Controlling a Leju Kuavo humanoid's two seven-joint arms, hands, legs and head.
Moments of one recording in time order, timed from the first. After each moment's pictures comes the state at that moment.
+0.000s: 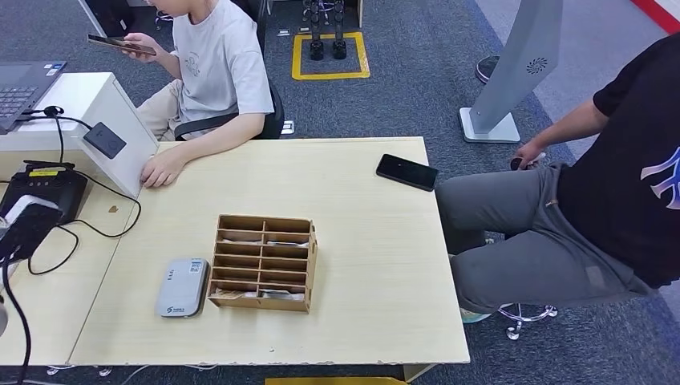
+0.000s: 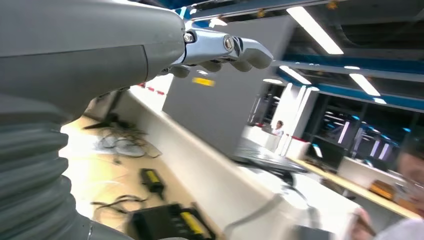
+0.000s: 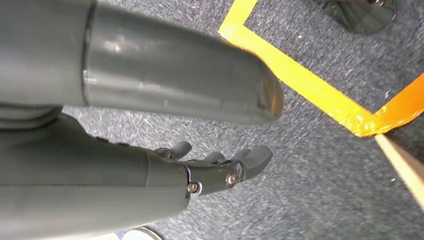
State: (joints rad) left arm -0.03 0.55 0.11 -1.64 -0.68 0.34 -0.01; right arm 0.02 -0.04 -0.14 -0.28 0.82 -0.14 -0.15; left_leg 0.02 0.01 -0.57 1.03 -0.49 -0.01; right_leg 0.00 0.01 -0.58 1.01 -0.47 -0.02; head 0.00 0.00
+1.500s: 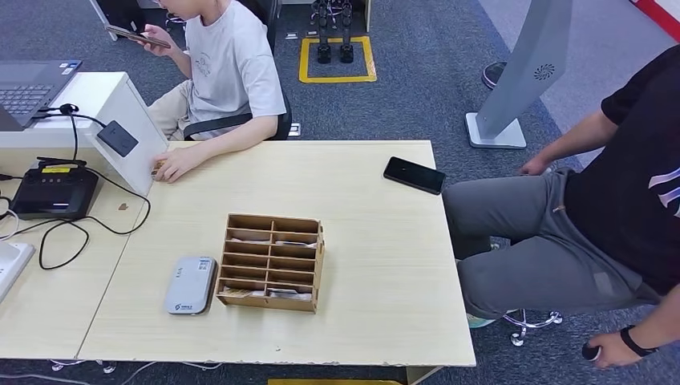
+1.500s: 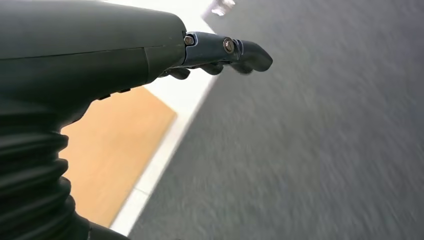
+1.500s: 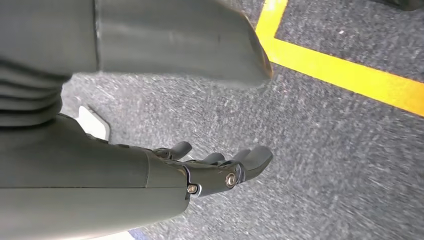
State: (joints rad) left arm 0.06 -0.34 1.38 -1.15 -1.56 0.08 0.02; right arm 0.07 -0.05 -0.42 -0.26 0.84 -0.11 -0.11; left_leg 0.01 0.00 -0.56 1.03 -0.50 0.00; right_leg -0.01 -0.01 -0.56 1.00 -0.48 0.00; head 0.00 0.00
